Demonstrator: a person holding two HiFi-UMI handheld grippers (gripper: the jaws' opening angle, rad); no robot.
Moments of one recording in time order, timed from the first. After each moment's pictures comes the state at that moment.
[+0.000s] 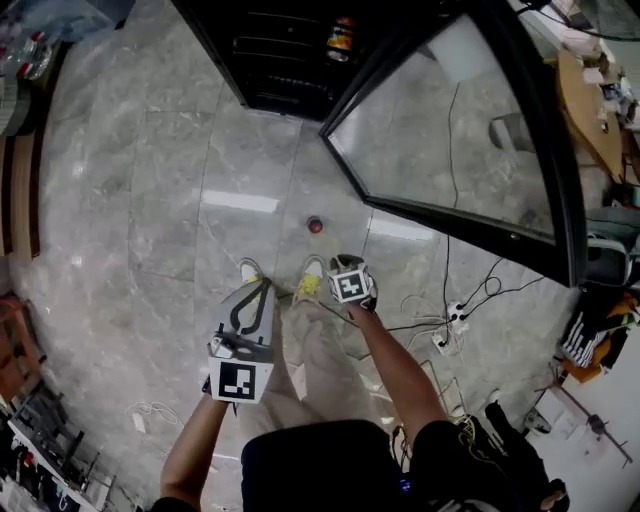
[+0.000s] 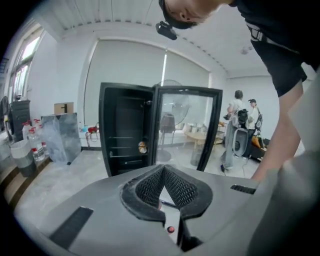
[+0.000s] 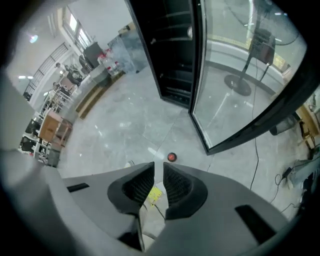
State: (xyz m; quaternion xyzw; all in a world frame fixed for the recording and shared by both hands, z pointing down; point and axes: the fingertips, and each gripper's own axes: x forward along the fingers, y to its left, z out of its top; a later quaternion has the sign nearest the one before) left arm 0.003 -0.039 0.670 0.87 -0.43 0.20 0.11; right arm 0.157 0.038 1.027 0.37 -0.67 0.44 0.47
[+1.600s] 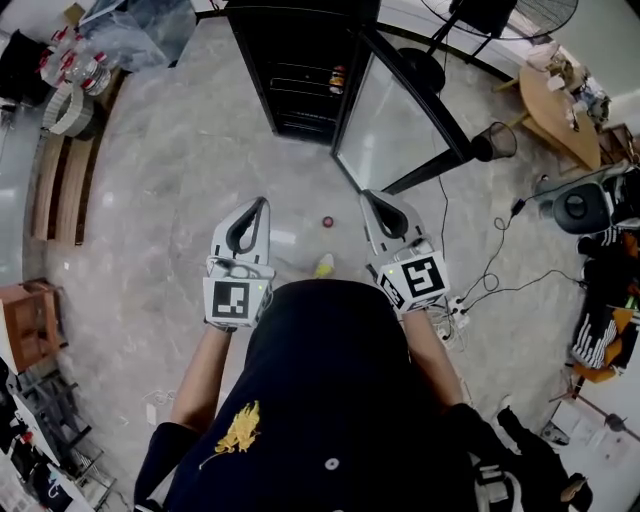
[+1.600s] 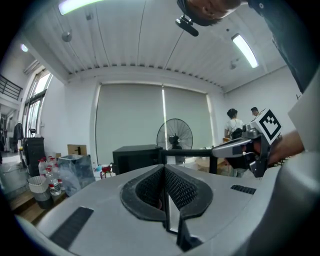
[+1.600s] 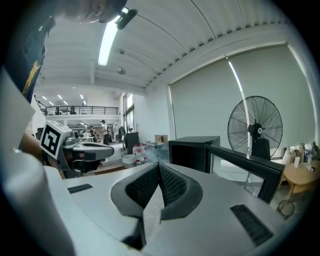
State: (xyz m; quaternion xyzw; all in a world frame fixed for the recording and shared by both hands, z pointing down) left arm -0.008 0.033 0.331 0.85 -0.52 0.08 0.00; right arm 0.148 0.024 0.340 0.44 -0.89 0.05 0.06
